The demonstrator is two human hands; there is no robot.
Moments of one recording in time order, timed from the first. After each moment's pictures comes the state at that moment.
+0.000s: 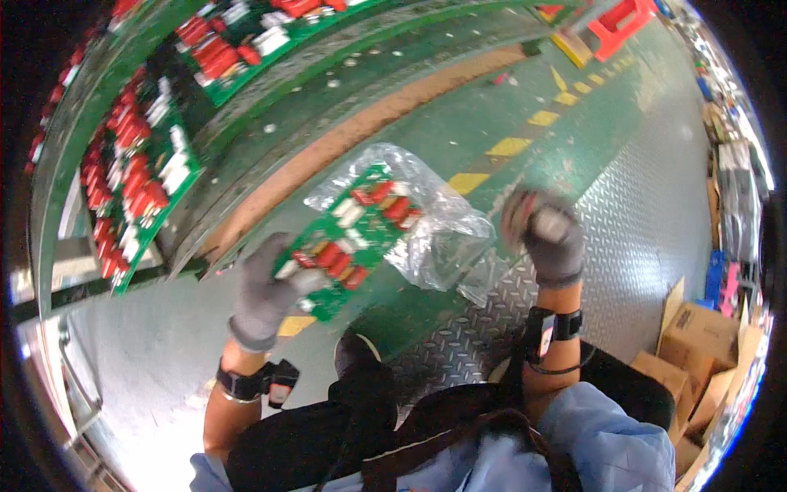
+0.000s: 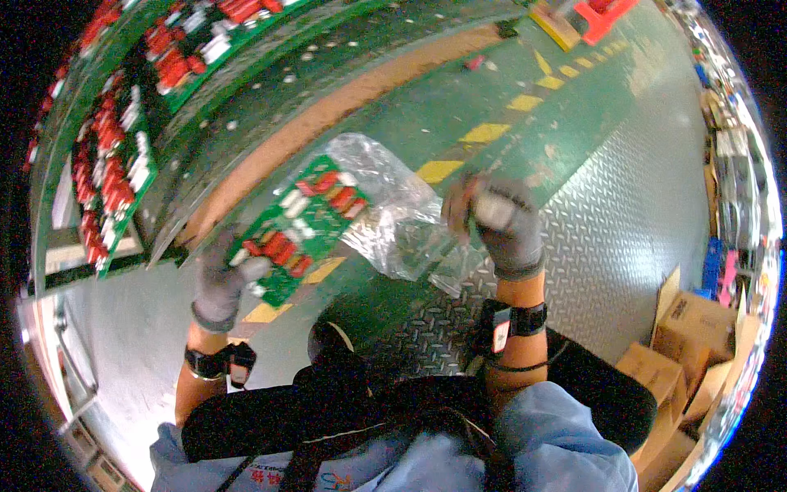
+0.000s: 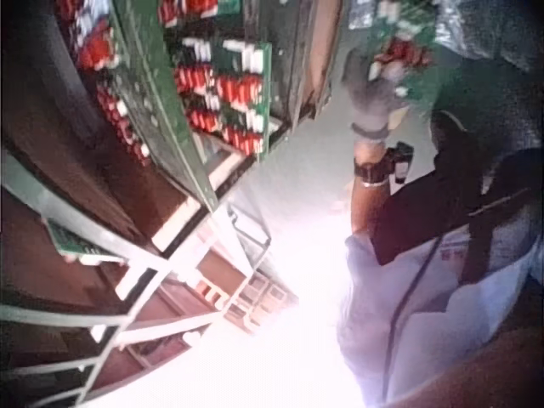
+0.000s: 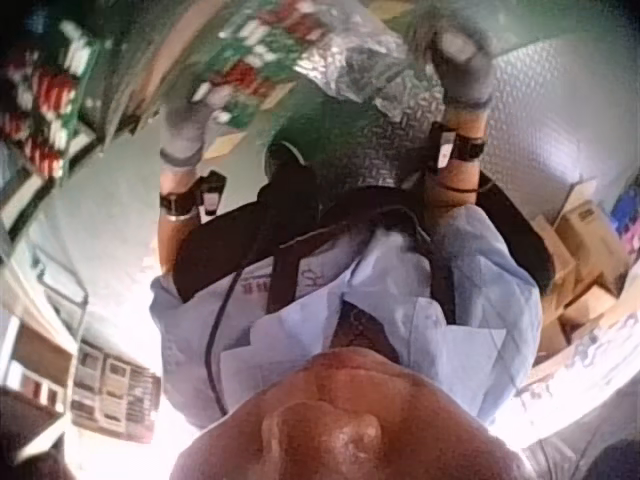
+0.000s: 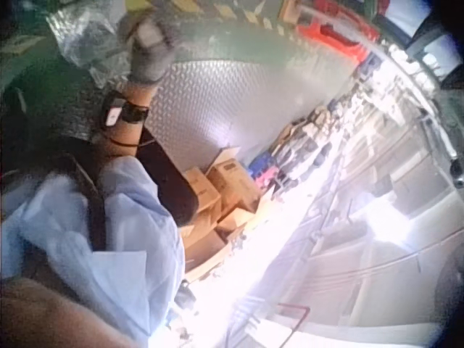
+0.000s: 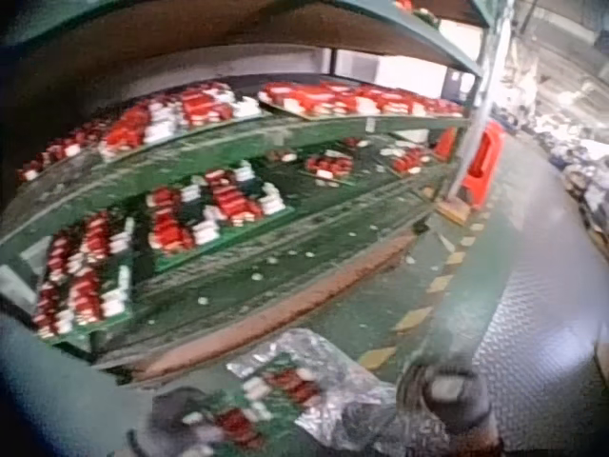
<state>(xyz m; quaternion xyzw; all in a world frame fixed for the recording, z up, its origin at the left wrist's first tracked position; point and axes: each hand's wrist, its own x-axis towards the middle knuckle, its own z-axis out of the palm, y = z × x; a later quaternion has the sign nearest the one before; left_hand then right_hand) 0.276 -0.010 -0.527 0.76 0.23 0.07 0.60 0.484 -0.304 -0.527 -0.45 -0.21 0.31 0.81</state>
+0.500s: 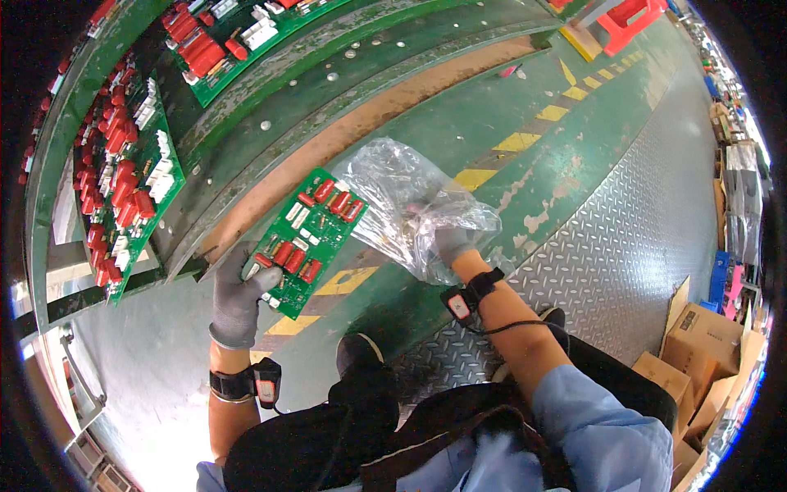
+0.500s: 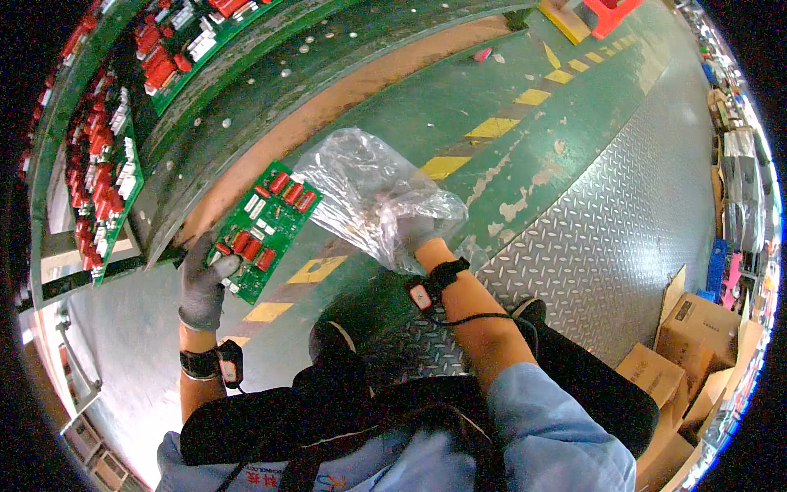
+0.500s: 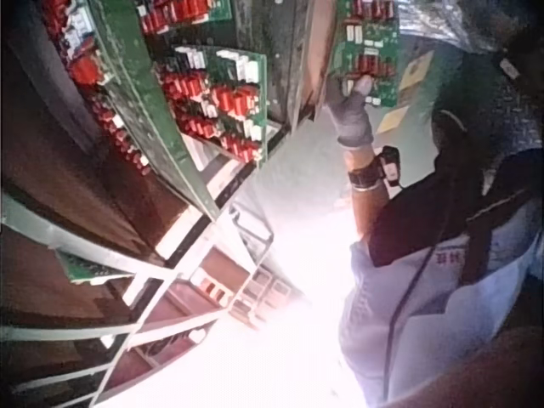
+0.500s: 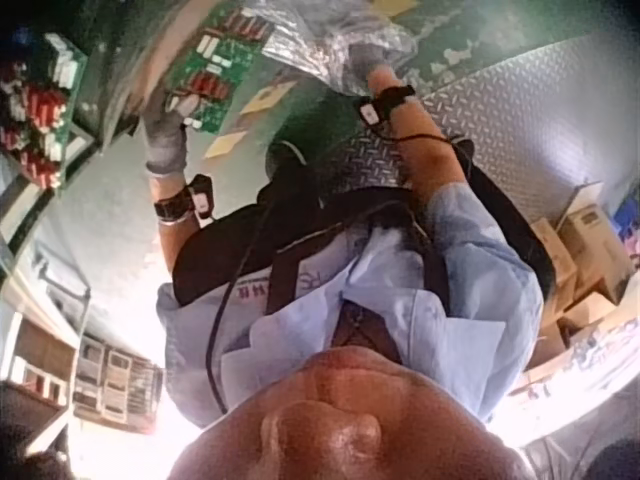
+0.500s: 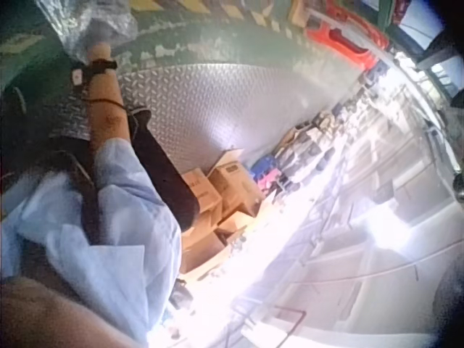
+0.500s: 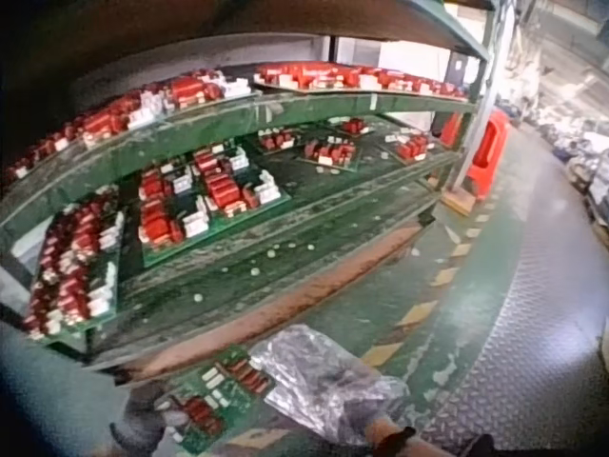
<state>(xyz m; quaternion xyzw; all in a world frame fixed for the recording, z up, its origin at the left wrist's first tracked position) 0.272 0.011 -0.545 0.65 0.33 0.04 0.69 0.452 -0.255 -0.750 -0.90 -0.40 0.04 0.19</state>
